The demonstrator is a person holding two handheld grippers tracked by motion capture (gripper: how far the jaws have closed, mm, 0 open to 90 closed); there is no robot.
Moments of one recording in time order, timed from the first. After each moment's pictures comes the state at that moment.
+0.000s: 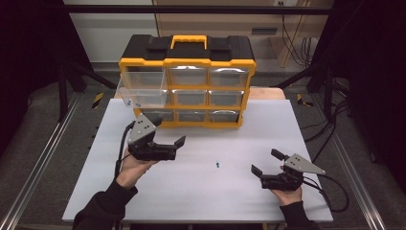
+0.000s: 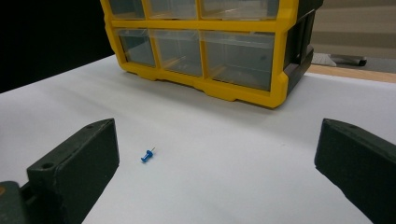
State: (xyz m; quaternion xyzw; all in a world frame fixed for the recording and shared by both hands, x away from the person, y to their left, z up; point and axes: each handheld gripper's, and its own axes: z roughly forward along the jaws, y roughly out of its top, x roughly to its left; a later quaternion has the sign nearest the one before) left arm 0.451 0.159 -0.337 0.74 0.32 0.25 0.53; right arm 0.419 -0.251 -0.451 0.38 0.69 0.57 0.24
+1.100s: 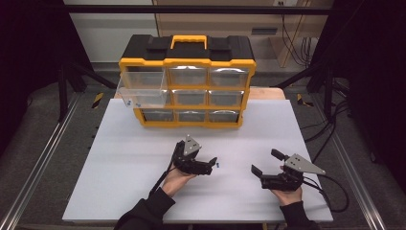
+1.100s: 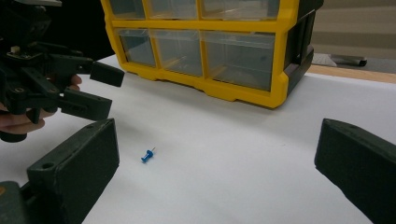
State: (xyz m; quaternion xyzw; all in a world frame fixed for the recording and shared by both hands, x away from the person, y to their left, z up) left arm 0.479 0.070 -0.449 0.80 0.35 0.19 0.46; right arm 0.418 -0.250 -0.451 0.38 0.69 0.57 0.24
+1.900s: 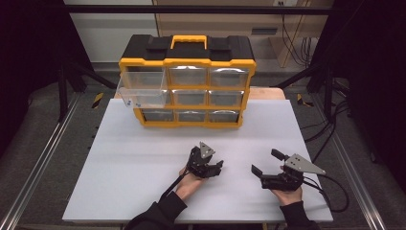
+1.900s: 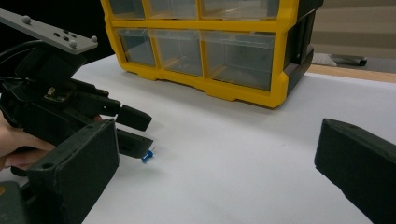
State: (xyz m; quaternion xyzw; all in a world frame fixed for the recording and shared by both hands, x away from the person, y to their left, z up) left arm 0.479 0.032 -0.478 0.81 0.38 0.17 0.40; right arm 0.419 -0.250 -0.450 0.38 0.69 0.57 0.24
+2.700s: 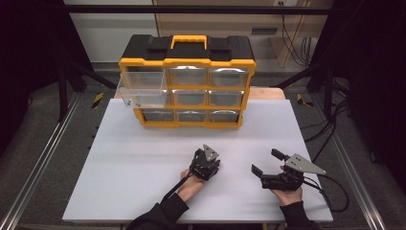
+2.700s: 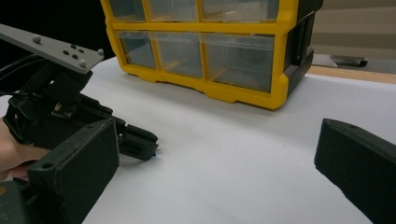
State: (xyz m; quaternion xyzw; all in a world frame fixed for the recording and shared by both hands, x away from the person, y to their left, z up) left arm 0.475 0.023 -0.485 0.83 0.38 0.18 0.38; right arm 0.418 -0.250 -0.450 0.38 0.68 0.58 0.23
